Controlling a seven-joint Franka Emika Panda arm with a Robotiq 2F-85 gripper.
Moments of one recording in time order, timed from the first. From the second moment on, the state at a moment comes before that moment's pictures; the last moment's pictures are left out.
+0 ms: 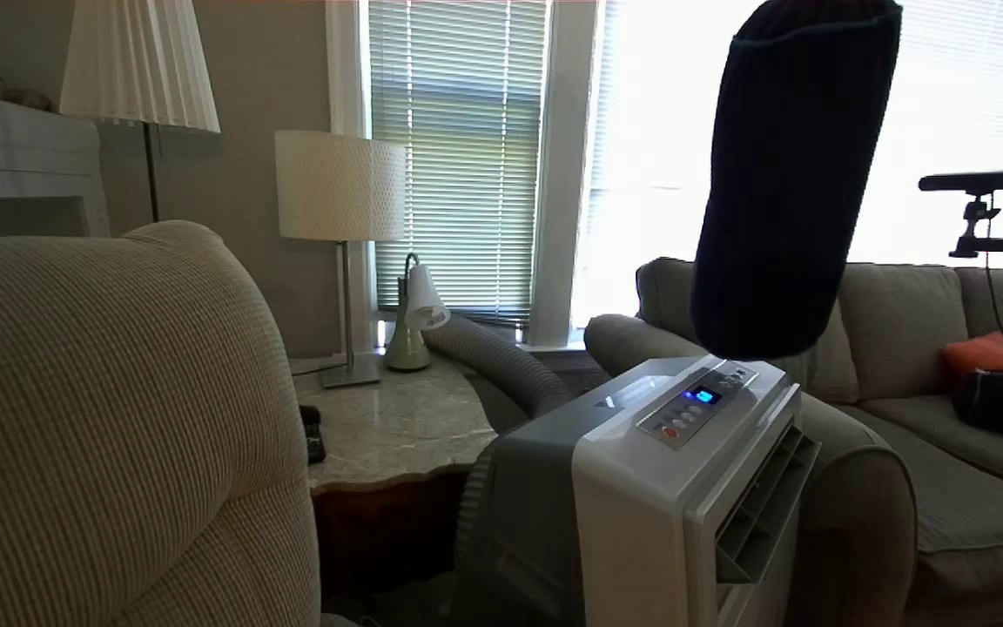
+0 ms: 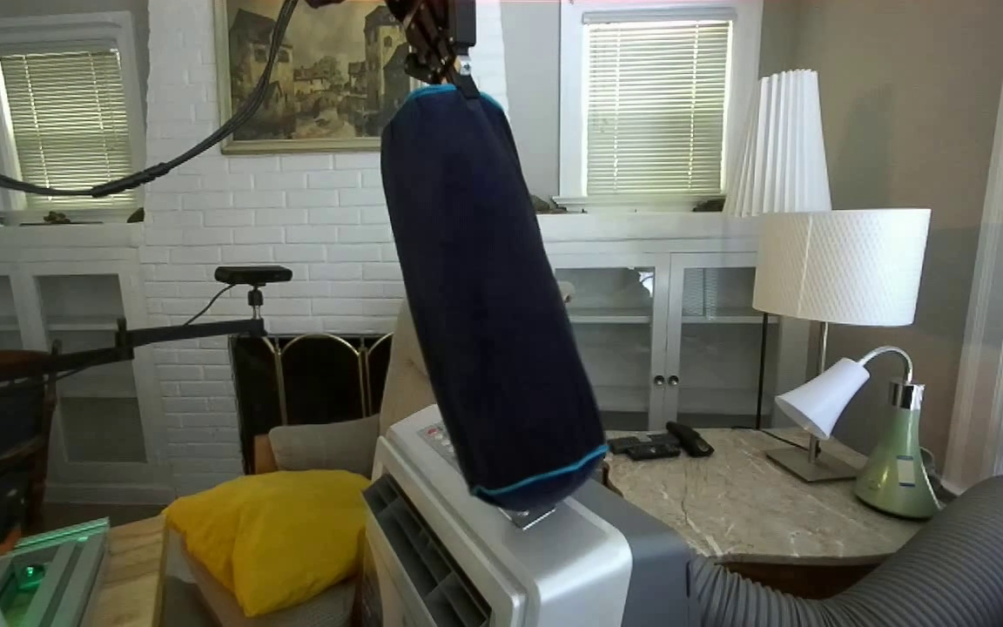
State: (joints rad) arm 0.06 -0.47 0.17 -2.09 -0.39 1.79 0.19
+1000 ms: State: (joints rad) arm 0.14 -0.48 0.30 -2.06 -0.38 1.78 0.25
